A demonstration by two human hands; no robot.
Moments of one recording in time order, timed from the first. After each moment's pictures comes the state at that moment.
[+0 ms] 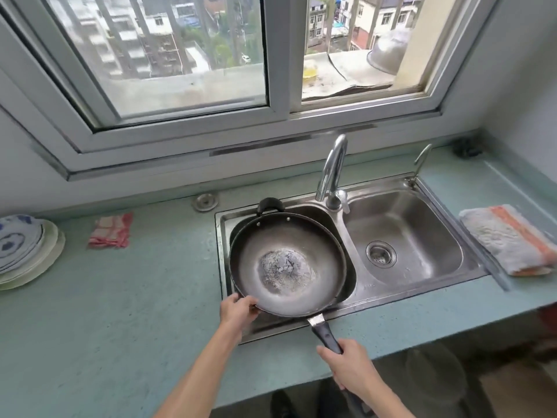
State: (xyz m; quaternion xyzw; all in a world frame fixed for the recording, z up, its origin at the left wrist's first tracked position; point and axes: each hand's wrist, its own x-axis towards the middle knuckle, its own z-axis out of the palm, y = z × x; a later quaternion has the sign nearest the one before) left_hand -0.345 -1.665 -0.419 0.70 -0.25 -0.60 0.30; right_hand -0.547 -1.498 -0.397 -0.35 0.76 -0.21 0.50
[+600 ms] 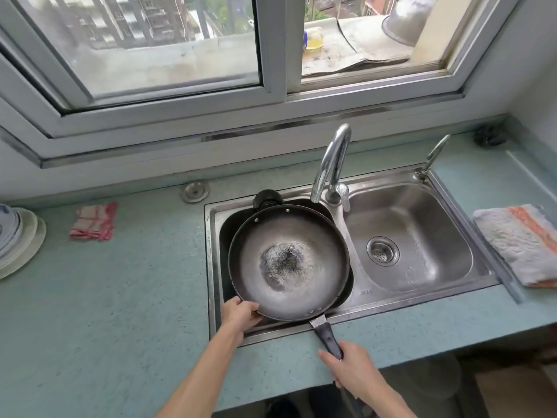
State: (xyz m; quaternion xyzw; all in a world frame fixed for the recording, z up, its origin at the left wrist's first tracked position) left_hand -0.382 -1.677 -0.449 0.72 -0.20 -0.63 0.22; right_hand -0.593 -1.519 -0.426 -0.40 0.77 -0.12 0.49
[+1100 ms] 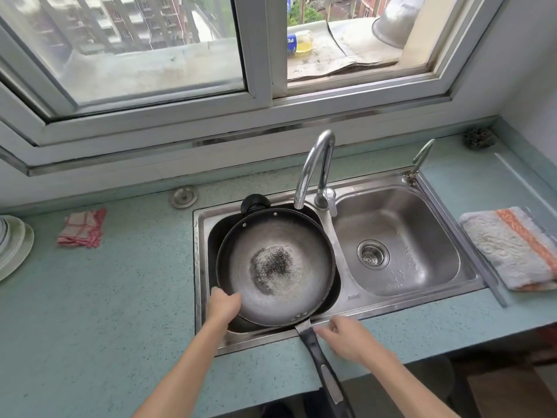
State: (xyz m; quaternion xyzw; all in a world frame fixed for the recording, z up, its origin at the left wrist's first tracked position) left_hand -0.399 -1.699 -0.411 0.80 -0.38 -0.46 0.06; right_hand -0.640 -1.569 -0.412 -0.45 0.76 0.01 0.46
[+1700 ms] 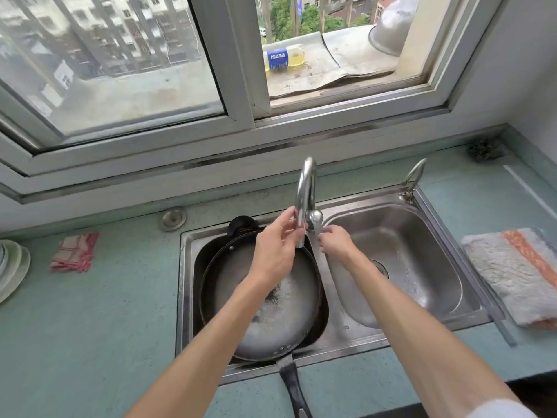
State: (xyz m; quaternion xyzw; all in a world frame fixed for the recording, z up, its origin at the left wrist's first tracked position) left_hand -0.574 -1.764 -0.284 0.52 -0.66 -0.47 0.29; right_hand -0.741 -1.788 -0.383 -0.34 0.77 -0.26 0.47
